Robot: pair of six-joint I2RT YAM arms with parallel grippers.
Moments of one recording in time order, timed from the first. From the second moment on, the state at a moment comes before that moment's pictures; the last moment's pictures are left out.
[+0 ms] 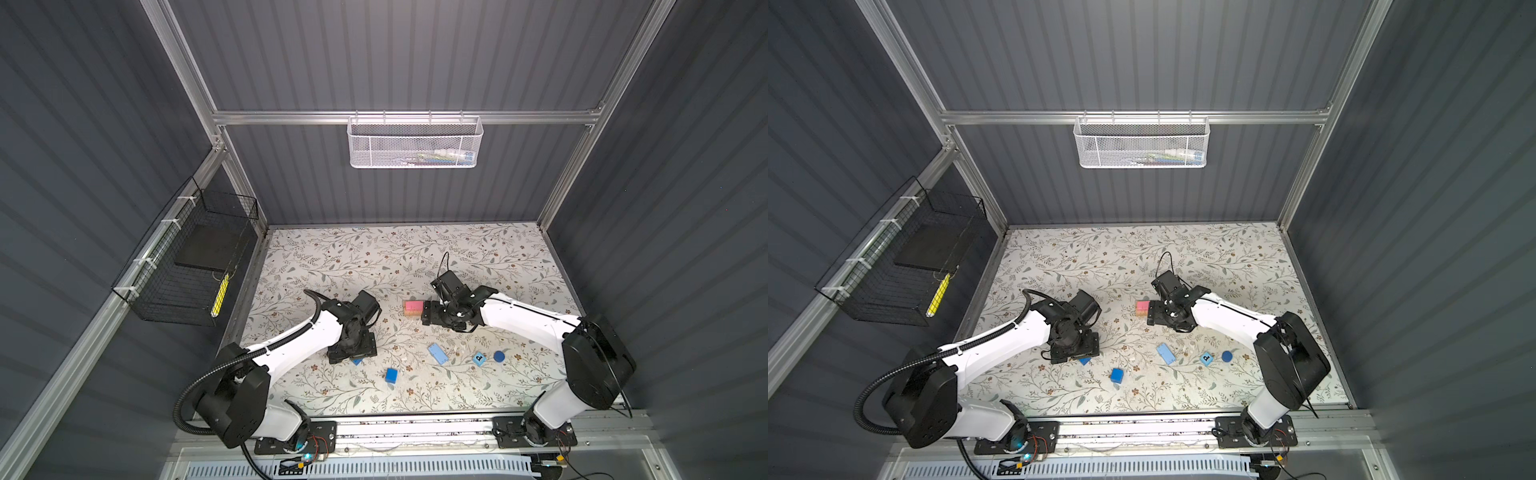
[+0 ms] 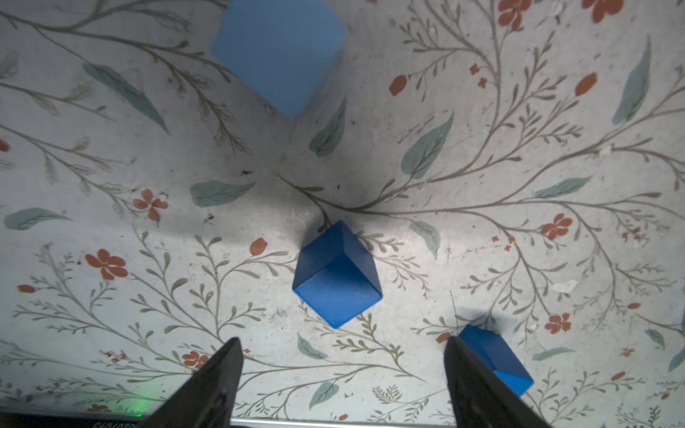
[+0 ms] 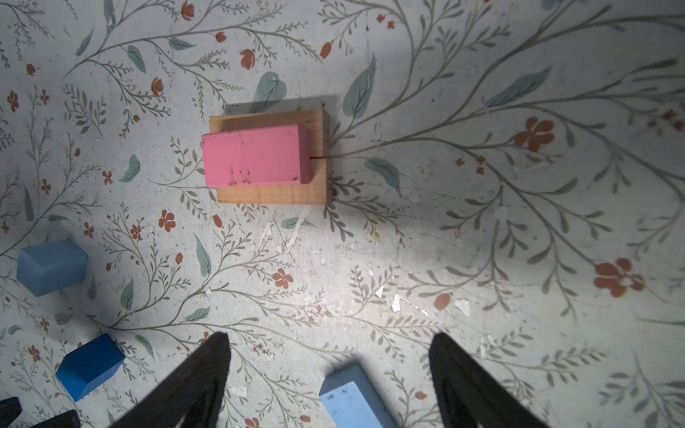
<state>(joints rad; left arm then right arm) -0.70 1.43 0.91 -0.97 0.00 -0.82 0.68 1.59 1.03 -0.55 0.01 0.72</state>
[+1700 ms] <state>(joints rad) -0.70 1.59 0.91 -0.80 0.01 -0.87 0.68 1.57 0.99 -0.55 0.03 0.74</state>
